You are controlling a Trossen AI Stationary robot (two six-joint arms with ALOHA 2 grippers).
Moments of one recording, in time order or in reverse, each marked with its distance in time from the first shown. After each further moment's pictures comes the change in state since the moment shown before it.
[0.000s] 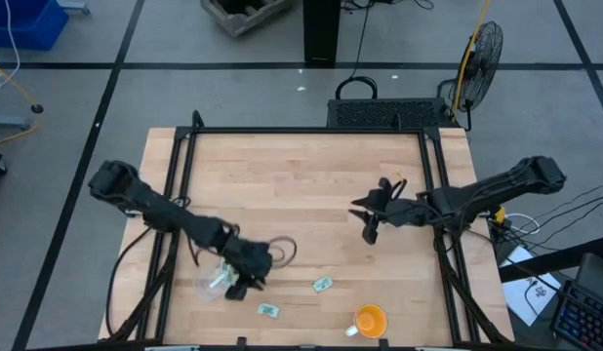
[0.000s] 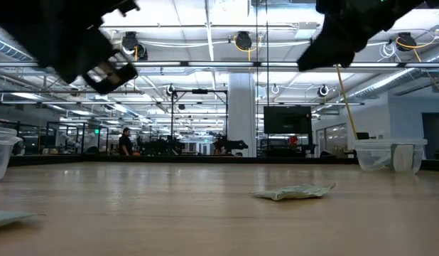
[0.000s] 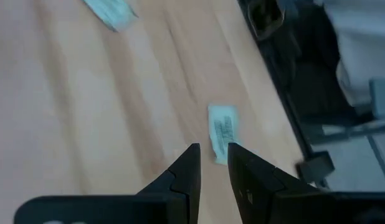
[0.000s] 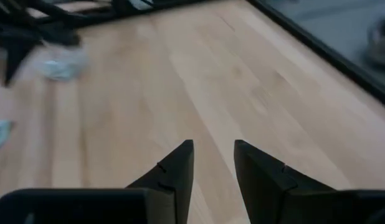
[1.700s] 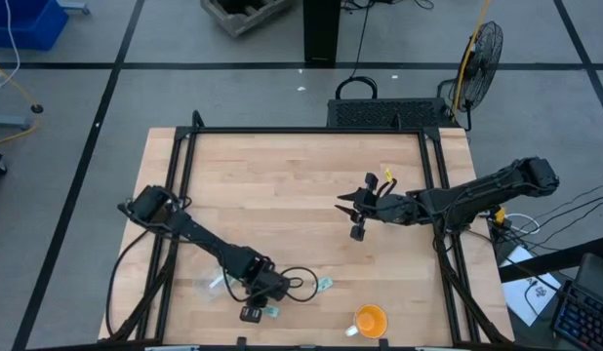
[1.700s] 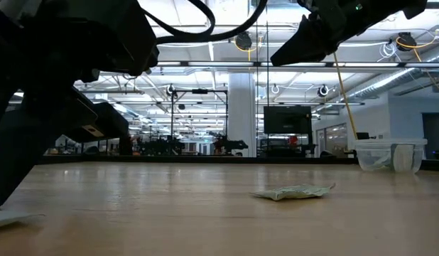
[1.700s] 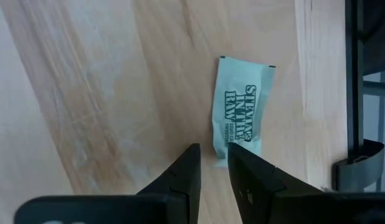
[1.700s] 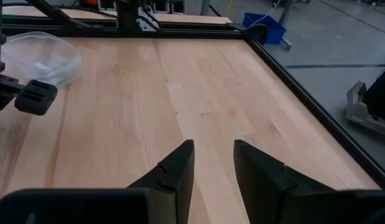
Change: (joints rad) left arm -0.098 0.419 0.328 -0.288 0.030 -0.108; right arm -0.057 0.129 -0.001 0.285 -0.004 -0.304
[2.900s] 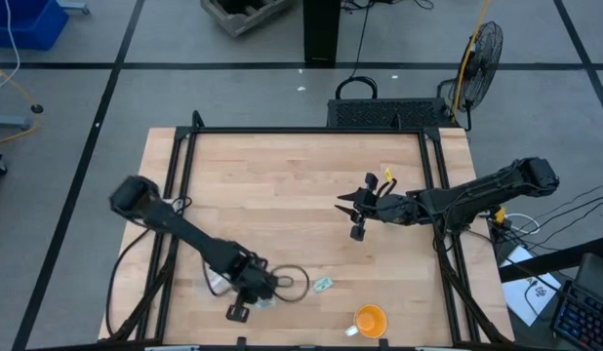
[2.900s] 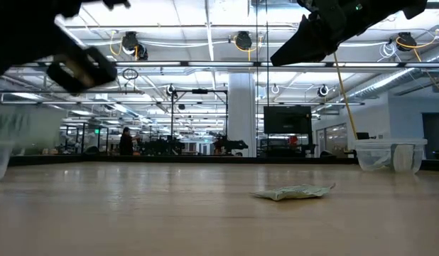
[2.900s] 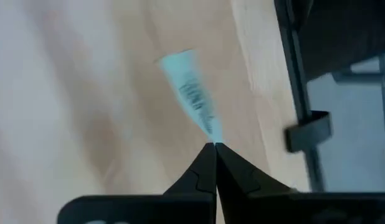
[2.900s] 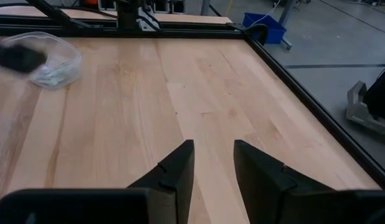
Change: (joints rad) left arm -0.031 -0.157 -0.002 -0.106 -0.036 0.042; right arm 0.000 0.000 0.000 0.000 -0.001 0.001
